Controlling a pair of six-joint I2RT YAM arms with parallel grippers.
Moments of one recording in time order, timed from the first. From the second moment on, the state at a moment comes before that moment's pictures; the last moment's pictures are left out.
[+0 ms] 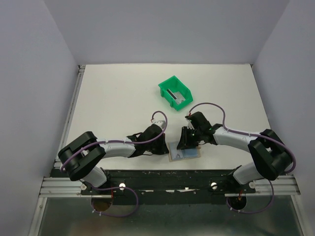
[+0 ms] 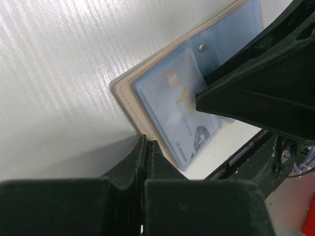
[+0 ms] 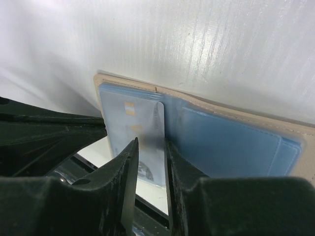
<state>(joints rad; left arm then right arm) -0.93 1.51 0.58 0.16 0.12 -0.82 0.64 1.47 0.65 -0.20 -0.33 0.65</state>
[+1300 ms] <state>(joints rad) -0.67 1.33 0.89 -0.16 0.07 -0.73 0.64 1.00 0.66 -0.43 0.01 0.67</state>
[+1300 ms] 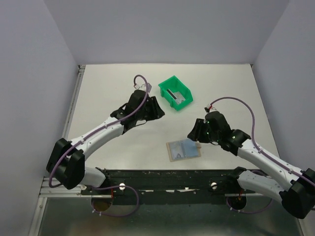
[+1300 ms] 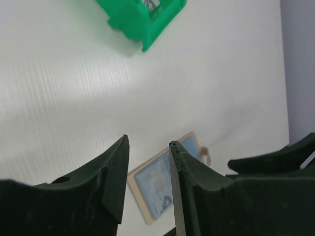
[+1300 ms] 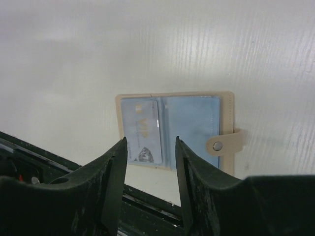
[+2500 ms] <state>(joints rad) -0.46 2.03 1.52 -0.13 0.26 -0.85 0.64 0.76 0.61 -0.58 0.02 0.75</state>
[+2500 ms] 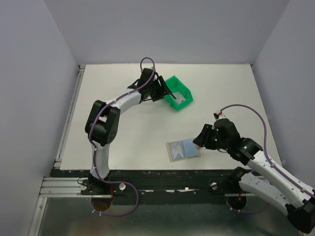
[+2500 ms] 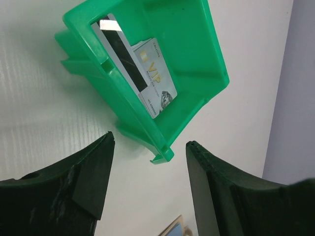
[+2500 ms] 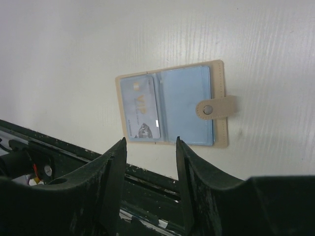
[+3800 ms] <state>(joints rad) -0.47 2.12 1.57 -0.12 0.24 -0.79 0.64 0.74 0.60 -0.63 0.05 0.74</state>
